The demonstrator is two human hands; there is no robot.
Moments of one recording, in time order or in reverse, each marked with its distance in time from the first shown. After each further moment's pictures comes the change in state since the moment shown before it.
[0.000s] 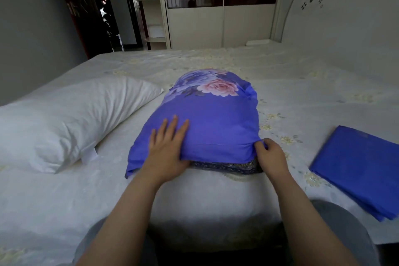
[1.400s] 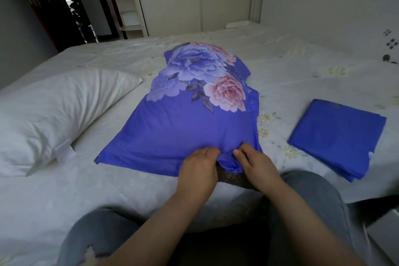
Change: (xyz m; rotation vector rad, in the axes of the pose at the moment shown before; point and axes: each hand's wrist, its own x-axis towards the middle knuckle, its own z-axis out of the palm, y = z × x) left_hand -0.042 0.112 0.051 -0.186 0.278 0.226; right_hand -0.061 0.034 -0.023 -0.326 -0.231 -0.274
